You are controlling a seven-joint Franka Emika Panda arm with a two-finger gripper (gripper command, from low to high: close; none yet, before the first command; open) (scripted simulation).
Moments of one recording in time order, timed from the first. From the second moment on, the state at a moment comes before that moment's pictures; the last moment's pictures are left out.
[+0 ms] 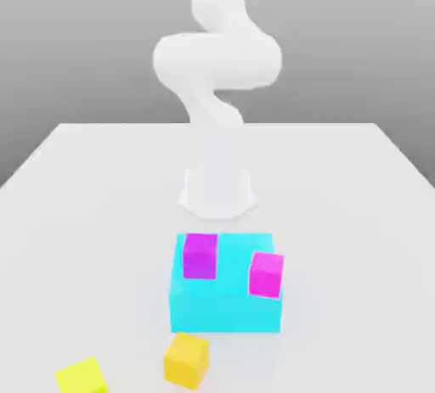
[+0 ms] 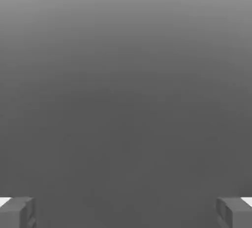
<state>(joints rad) -0.02 -0.71 0.01 -2.32 -0.01 2.34 0.83</state>
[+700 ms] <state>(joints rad) -0.12 0.06 0.03 -2.49 -0.05 2.68 1.06</state>
